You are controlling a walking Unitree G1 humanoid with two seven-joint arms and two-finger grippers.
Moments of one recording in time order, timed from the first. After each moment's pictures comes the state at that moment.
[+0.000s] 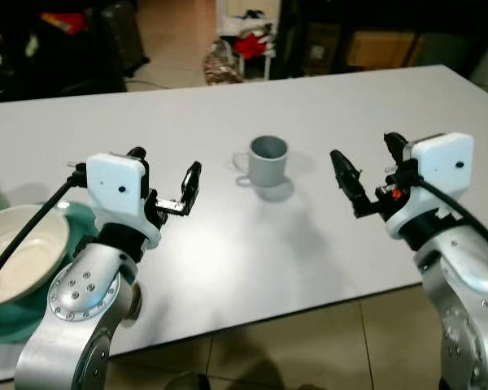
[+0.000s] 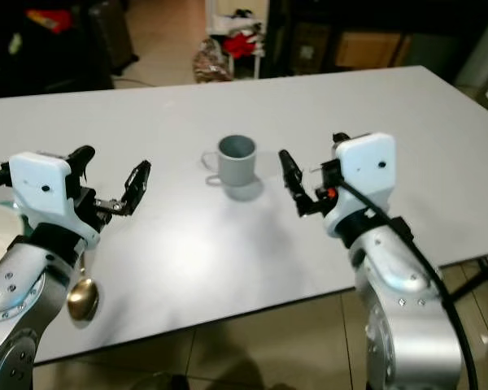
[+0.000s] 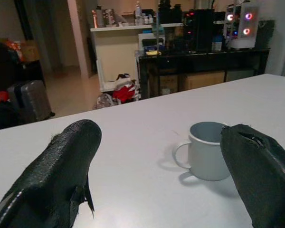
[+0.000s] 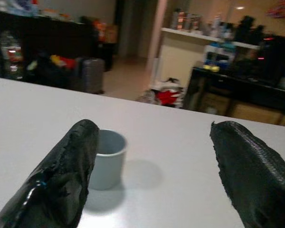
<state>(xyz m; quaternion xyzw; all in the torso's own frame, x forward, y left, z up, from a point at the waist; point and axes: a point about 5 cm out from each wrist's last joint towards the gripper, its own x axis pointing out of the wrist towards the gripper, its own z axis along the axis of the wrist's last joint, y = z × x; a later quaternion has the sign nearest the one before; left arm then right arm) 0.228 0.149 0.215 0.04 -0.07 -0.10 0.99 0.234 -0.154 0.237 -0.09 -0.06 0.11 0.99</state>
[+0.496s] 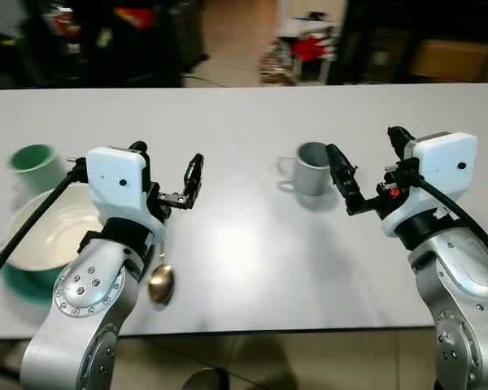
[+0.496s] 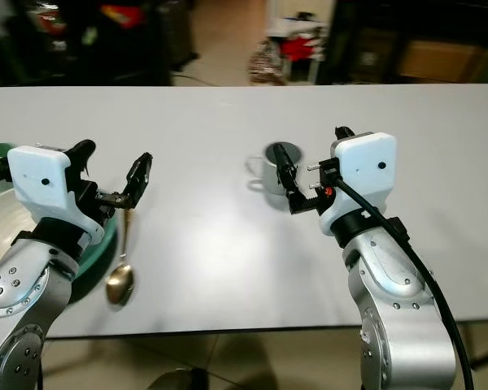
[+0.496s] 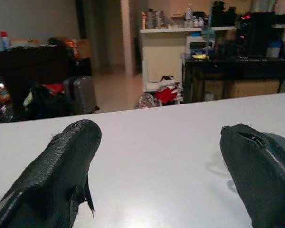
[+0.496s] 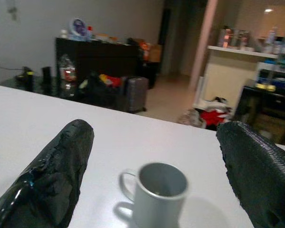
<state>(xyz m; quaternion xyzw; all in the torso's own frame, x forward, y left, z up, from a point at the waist) 0.230 0.143 0.222 0.01 -0.08 -0.10 0.99 0.233 -0.147 0.239 -0.07 -0.08 0.12 0.99</state>
